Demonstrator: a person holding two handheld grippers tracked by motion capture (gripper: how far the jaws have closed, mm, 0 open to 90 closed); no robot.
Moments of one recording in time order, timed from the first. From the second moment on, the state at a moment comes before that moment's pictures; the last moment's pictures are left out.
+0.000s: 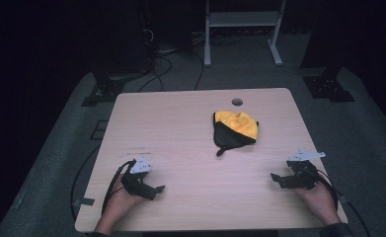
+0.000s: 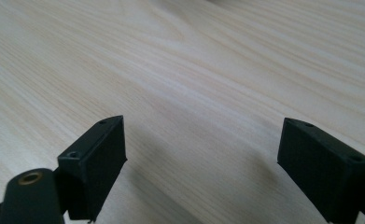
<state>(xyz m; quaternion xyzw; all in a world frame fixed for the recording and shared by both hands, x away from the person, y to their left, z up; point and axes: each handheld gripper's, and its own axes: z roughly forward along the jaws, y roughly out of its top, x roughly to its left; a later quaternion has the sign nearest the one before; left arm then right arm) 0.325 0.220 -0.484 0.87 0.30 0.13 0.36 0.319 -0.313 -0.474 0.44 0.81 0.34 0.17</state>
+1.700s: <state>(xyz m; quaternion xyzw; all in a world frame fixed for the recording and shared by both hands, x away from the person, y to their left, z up) 0.325 0.221 -0.484 0.87 0.30 0.13 0.36 0.422 -0.255 -0.426 0.40 0.80 0.40 0.18</state>
